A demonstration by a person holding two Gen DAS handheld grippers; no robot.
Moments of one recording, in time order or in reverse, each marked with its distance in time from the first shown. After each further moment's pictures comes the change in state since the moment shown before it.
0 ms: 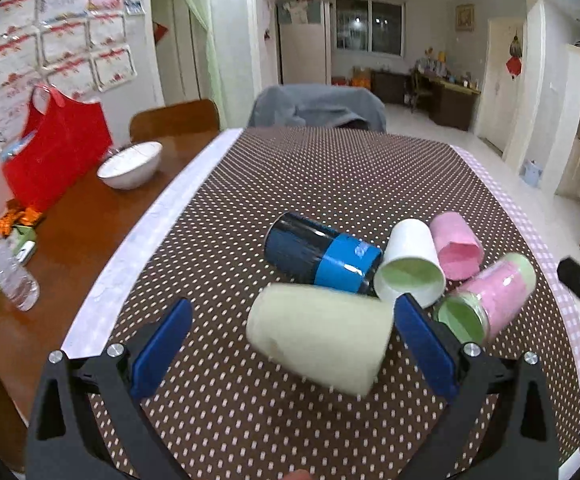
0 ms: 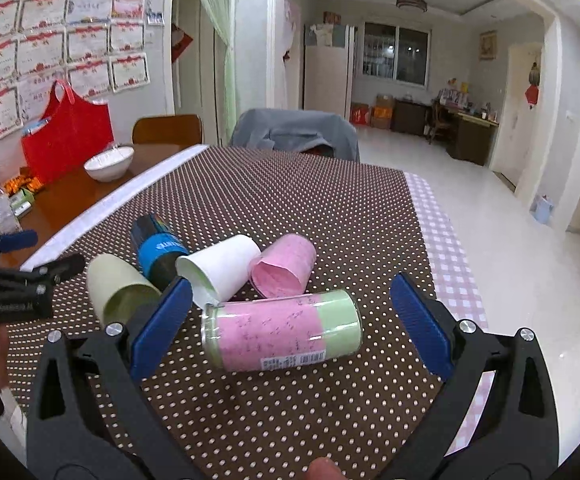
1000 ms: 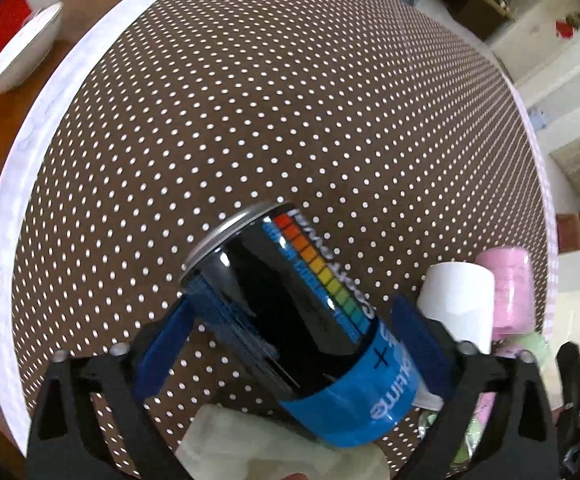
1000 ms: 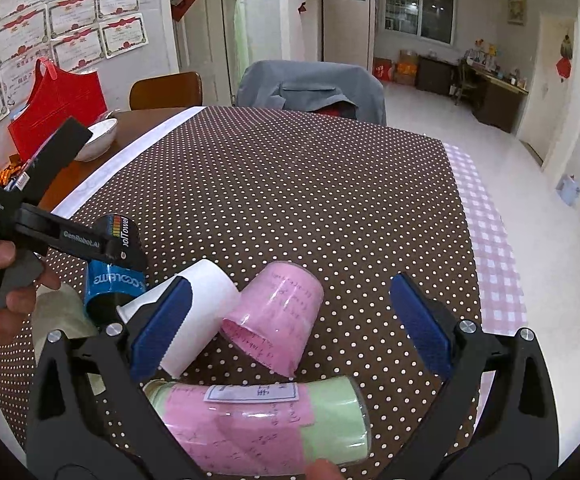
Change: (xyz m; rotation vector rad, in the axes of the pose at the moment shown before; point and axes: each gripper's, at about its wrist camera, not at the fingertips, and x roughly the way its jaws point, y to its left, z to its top) left arm 0.213 -0.021 0.084 -0.124 0.637 -0.159; right arm 0.119 -0.023 0.041 0.011 0.167 0.091
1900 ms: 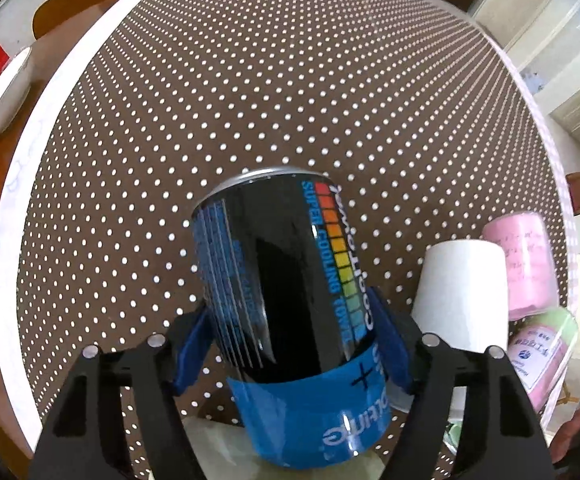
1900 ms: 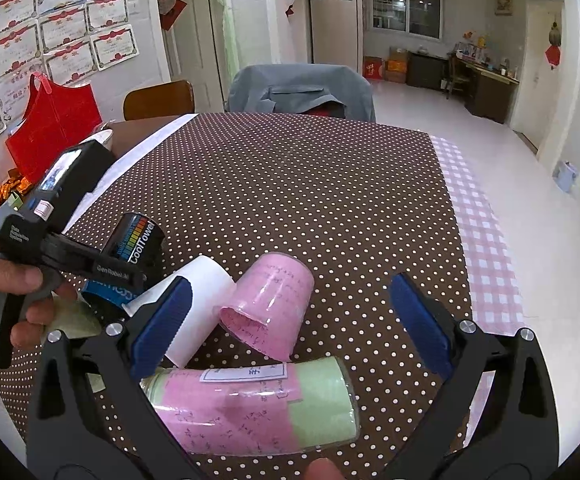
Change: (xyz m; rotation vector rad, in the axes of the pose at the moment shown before) left arm 0.036 -0.079 -0.021 0.126 -0.018 0.049; right arm -0.017 -0.015 -0.012 0.046 -0.015 -0.010
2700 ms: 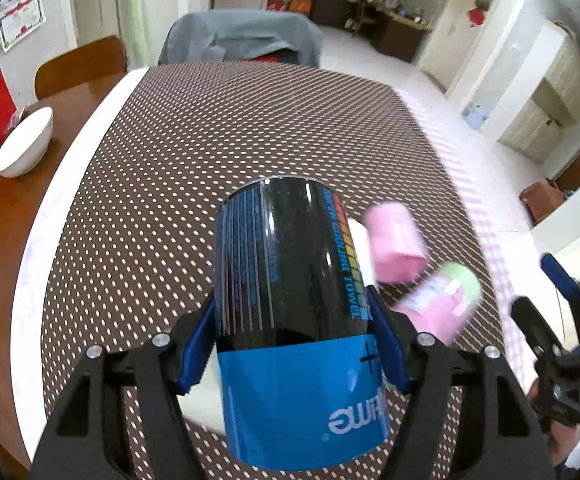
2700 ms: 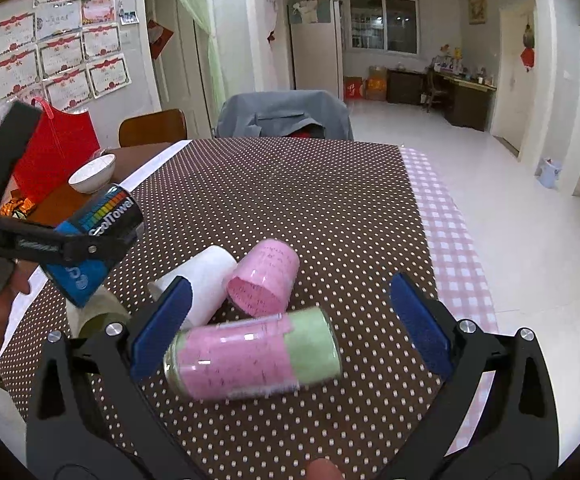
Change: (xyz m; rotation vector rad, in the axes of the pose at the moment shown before) left arm -0.144 0.001 -0.091 0.107 -0.302 -0.124; right arm -0.080 -0.001 -0.043 0.054 -0.115 -0.042
